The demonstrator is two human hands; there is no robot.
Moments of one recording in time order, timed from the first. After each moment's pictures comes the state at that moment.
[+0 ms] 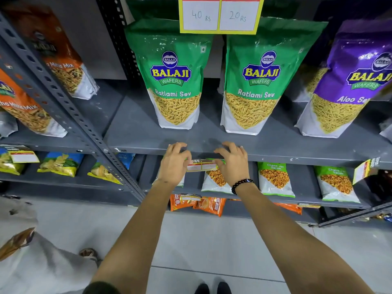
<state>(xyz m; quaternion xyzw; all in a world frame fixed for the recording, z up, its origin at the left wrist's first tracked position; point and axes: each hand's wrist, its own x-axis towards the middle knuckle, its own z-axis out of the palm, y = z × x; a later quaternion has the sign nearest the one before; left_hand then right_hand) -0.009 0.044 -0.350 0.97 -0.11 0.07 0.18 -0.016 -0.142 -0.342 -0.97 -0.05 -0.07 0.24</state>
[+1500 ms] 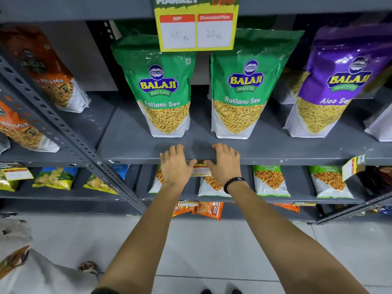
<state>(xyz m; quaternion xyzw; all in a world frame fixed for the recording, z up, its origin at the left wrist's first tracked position) 0.001 0.004 -0.335 0.98 0.02 0.08 0.15 -0.004 -0.141 -0.337 -0.97 -0.01 -0.07 0.22</state>
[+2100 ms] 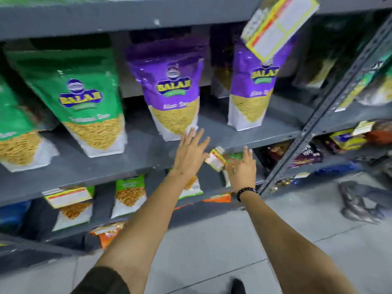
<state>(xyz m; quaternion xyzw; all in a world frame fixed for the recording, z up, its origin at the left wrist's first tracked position) -0.017 -0.376 -0.297 0.93 -0.35 0.06 0.08 -0.103 -0.522 -0.347 -0.94 0.23 -0.11 0.24</state>
